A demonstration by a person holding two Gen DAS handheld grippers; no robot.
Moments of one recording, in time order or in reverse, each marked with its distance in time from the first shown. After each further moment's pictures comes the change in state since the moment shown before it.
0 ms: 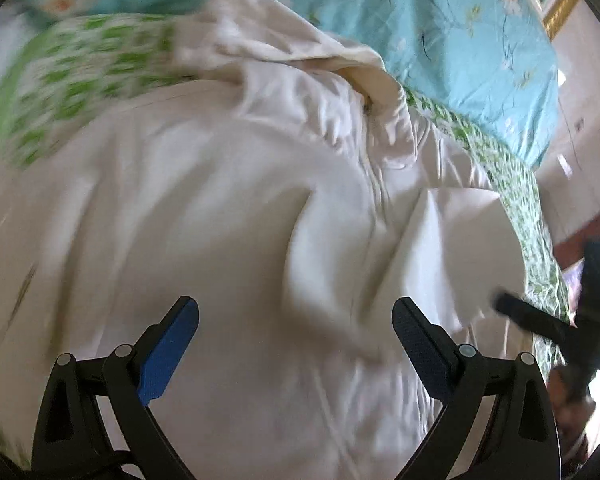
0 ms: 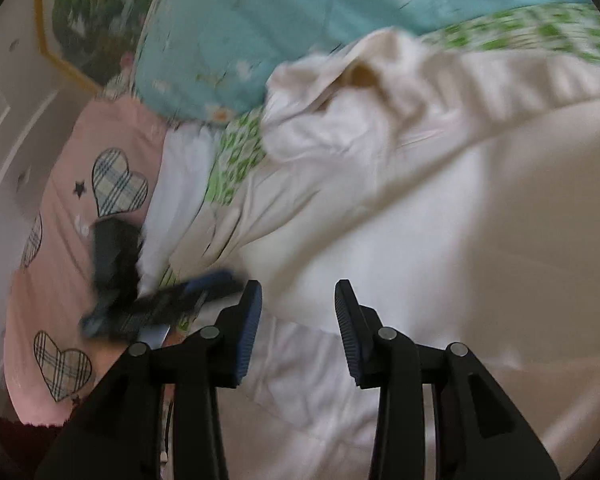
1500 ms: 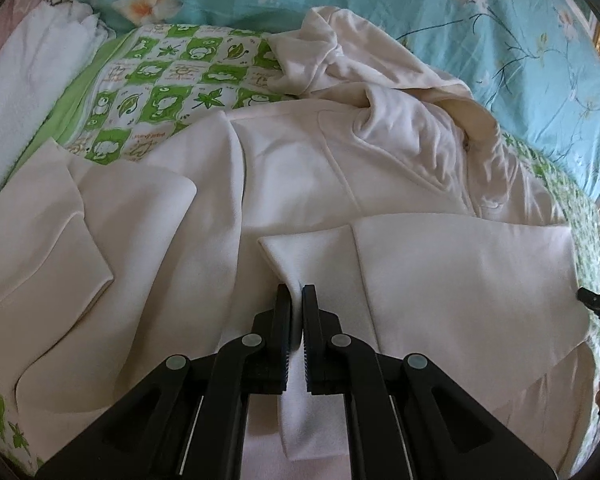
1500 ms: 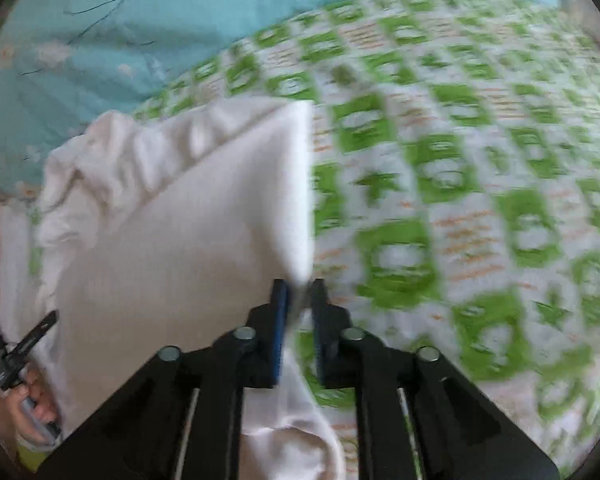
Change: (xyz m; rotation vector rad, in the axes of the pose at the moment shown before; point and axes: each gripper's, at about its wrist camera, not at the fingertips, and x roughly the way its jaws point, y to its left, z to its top) left arm -0.007 0.037 -0.019 -0.104 -0.179 0.264; right arm -0.083 -0.141 0.052 0.190 -0.074 -0.626
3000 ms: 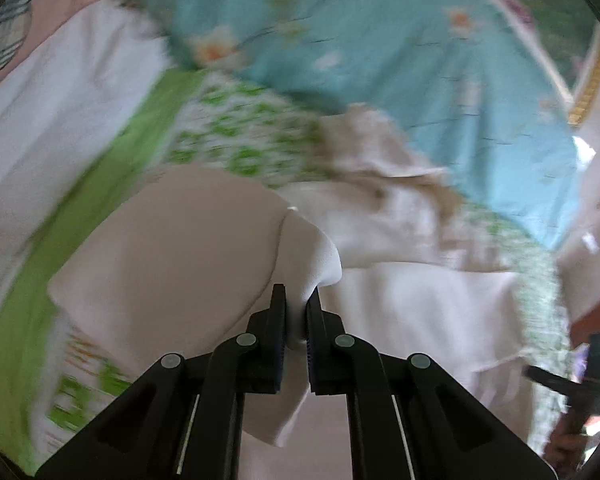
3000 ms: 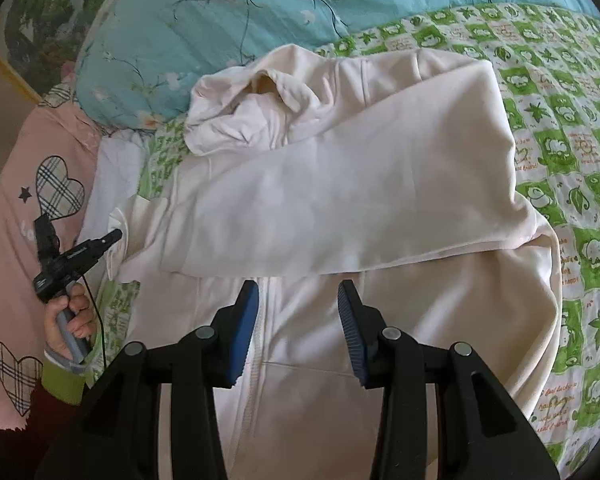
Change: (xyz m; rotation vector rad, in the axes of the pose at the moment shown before) left arm -0.107 0.062 0.004 -0.095 -0.123 -0.160; right arm -0.060 0.110 -0.105 -0.132 0.049 0.360
